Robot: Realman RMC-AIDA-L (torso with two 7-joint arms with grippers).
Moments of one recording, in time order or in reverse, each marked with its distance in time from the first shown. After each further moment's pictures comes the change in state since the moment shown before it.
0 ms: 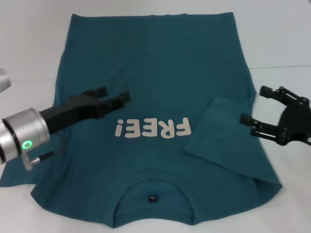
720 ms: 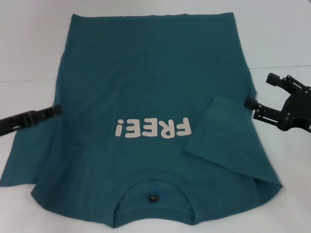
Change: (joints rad) left arm 0.159 0.038 -0.039 -0.317 0.346 -0.056 -0.585; right arm 0.048 -0.008 0.100 0.079 0.002 0.024 -0.018
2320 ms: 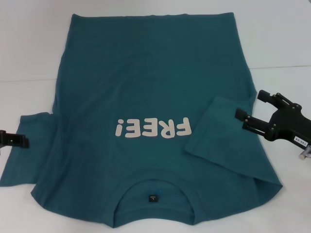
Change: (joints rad) left arm -0.181 0.085 -0.100 -0.146 0.662 0.353 -0.516; right arm 0.015 0.011 0.014 0.142 0.004 0.118 -0.036
